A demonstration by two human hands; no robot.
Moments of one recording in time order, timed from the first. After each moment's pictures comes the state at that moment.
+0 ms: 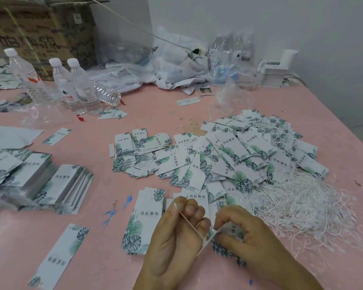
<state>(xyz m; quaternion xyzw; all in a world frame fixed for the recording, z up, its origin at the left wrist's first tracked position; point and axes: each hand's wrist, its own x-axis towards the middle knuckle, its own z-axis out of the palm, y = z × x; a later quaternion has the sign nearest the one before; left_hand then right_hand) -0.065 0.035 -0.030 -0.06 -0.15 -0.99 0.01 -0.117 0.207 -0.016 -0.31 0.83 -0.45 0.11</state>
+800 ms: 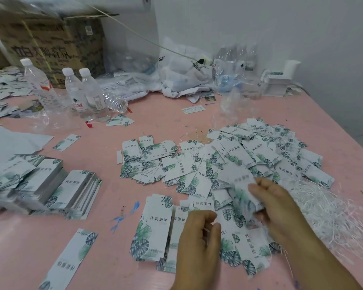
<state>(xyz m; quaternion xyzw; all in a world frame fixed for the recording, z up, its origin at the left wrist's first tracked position) -0.062 0.065 -0.057 0.10 -0.76 -0.59 0.24 -0.171 0.206 0.002 0.00 0.71 -0.69 0.15</state>
